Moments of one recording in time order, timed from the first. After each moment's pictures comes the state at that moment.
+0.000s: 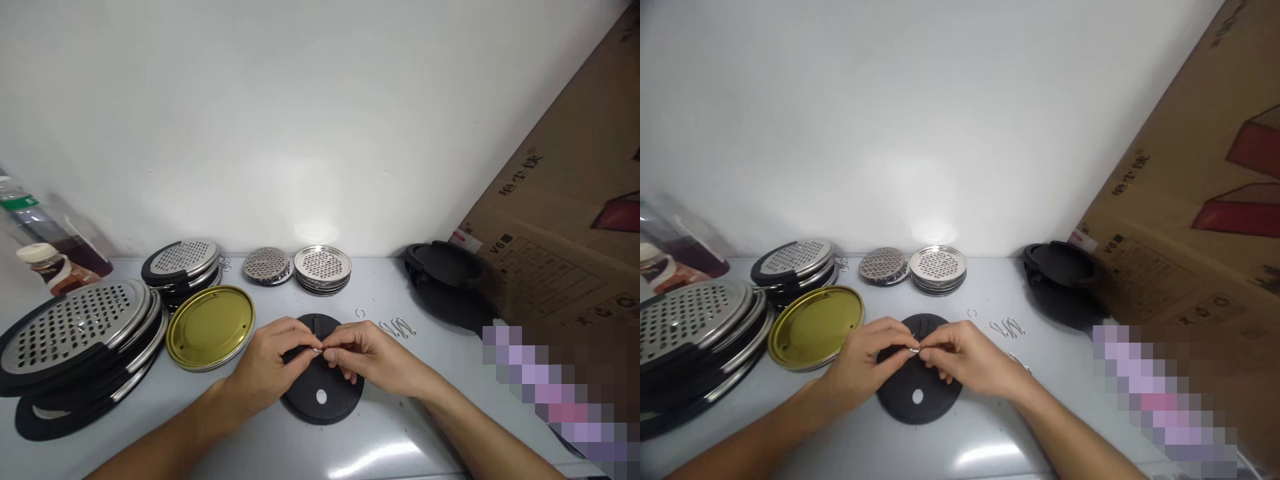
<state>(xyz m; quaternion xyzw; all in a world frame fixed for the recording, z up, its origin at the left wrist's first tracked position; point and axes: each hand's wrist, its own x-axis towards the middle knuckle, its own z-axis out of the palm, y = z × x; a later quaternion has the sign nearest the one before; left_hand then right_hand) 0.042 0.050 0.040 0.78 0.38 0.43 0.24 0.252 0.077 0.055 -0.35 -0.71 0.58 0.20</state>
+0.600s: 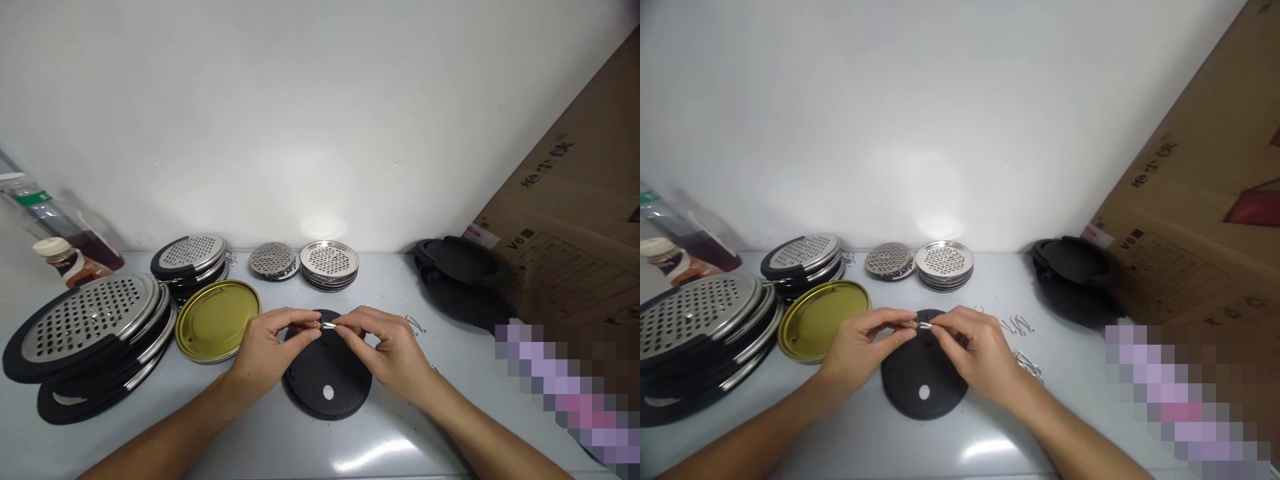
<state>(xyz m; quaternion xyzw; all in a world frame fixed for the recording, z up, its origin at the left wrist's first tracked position) 0.044 0.051 0.051 0.63 0.51 0.47 0.34 0.249 0.073 0.056 -0.35 -0.80 0.28 0.40</state>
